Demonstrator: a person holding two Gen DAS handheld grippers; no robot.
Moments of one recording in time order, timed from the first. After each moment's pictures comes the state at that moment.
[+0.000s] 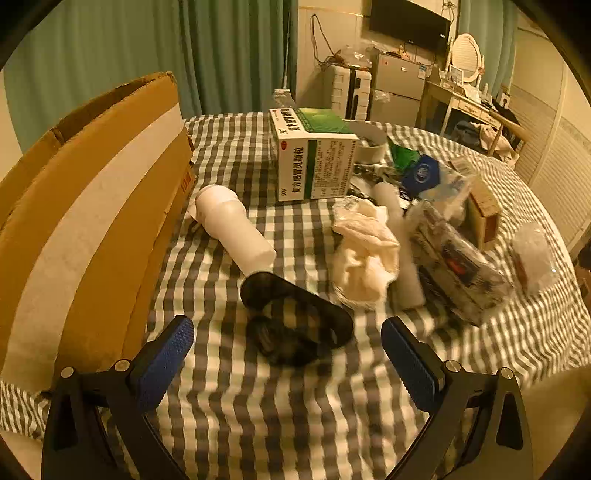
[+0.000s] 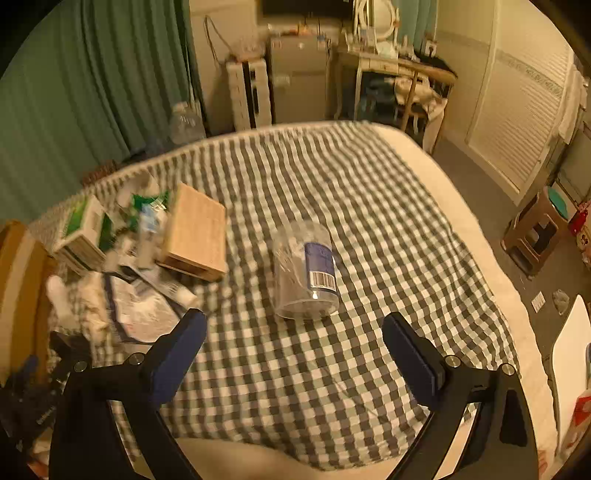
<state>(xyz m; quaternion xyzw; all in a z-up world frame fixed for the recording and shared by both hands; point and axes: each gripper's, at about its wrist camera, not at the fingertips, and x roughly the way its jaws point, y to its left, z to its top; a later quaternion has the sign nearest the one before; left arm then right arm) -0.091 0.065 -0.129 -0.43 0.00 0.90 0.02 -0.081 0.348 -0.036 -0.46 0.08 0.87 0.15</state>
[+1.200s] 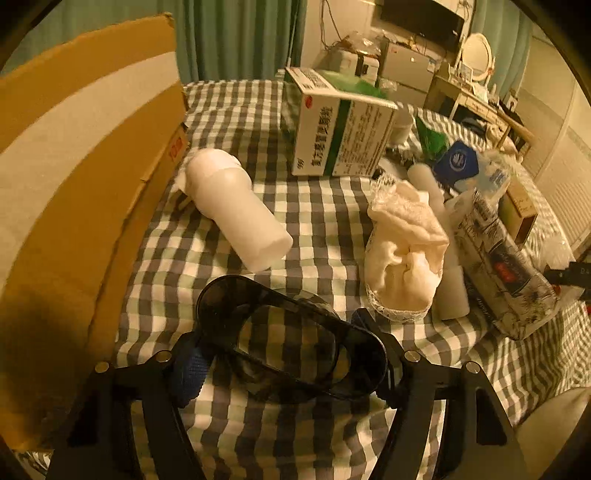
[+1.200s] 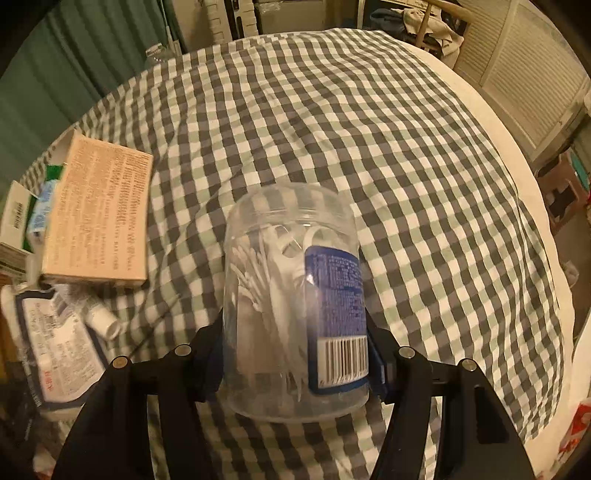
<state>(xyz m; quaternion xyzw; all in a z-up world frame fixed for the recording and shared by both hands) -0.101 0.028 -0.155 -0.46 -0.03 0.89 0.04 -0.143 0.390 -0.128 -0.56 0.13 0.81 0.14</state>
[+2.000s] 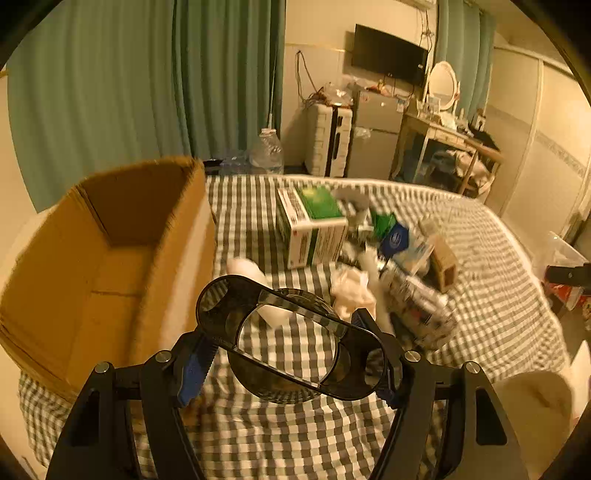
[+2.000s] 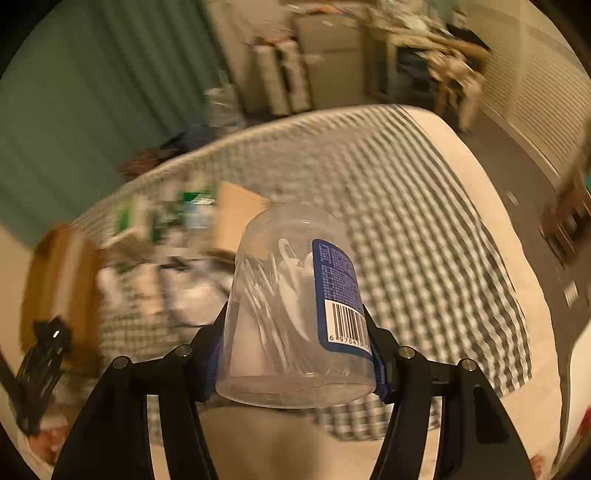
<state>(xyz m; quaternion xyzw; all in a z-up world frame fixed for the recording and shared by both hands) -0.066 0.019 -0.021 -0.37 0.00 0.93 0.07 -0.063 0.344 0.016 -0.48 0.13 0.87 0.05</state>
